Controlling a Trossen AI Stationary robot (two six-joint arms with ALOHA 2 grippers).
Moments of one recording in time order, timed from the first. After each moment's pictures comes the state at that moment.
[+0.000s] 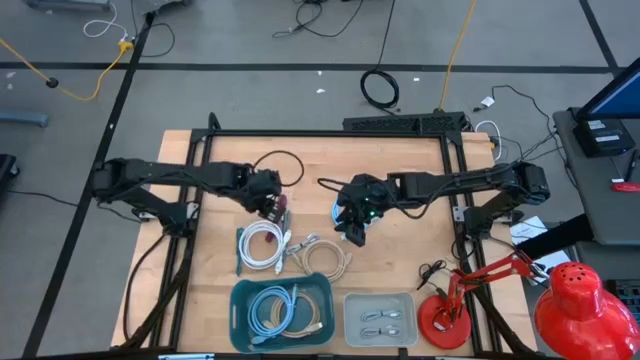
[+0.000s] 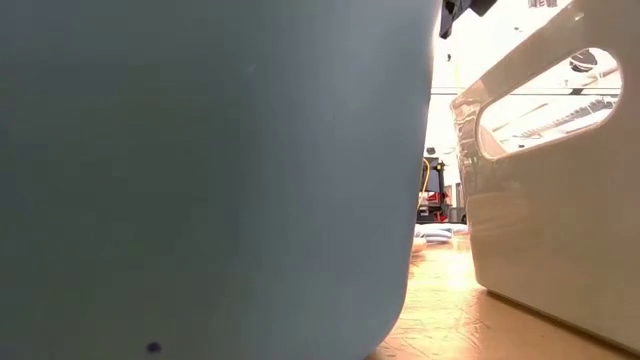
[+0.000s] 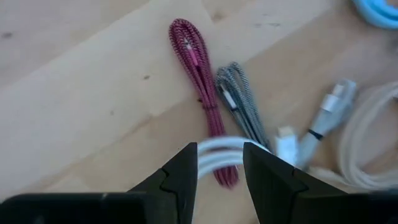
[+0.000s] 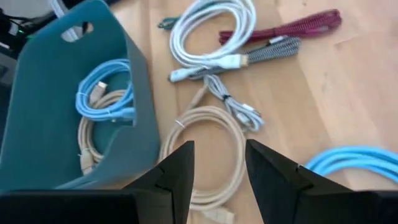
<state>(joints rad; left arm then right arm) 0.13 1.38 0.98 -0.88 -0.02 -0.90 0.00 1.52 1.16 -0.38 -0.21 0.38</state>
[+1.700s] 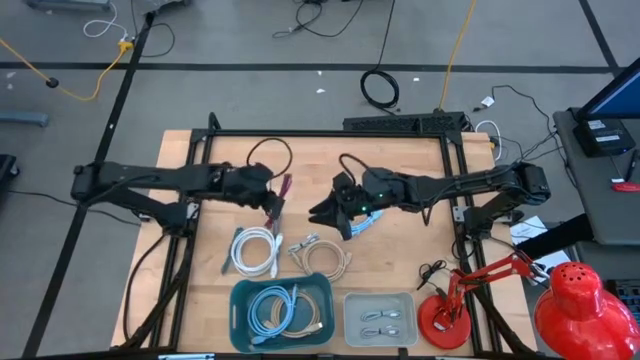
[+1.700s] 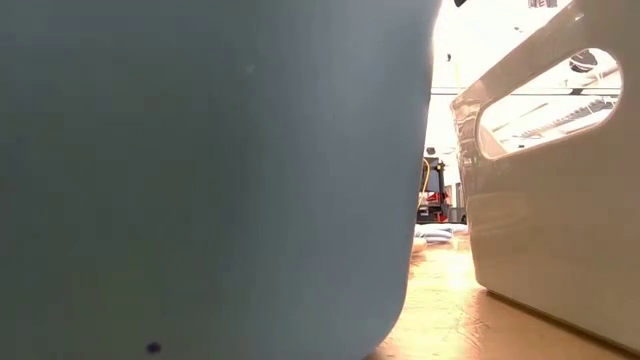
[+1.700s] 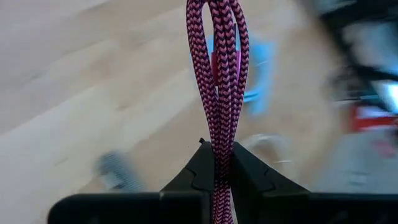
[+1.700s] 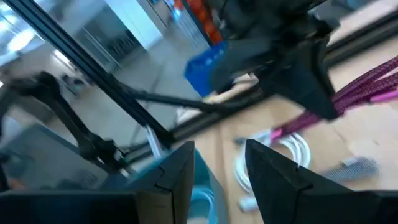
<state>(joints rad) 0.03 1.17 0.94 -0.53 -0.12 -0.87 0.03 1.52 1.13 0.21 -0.18 0.60</state>
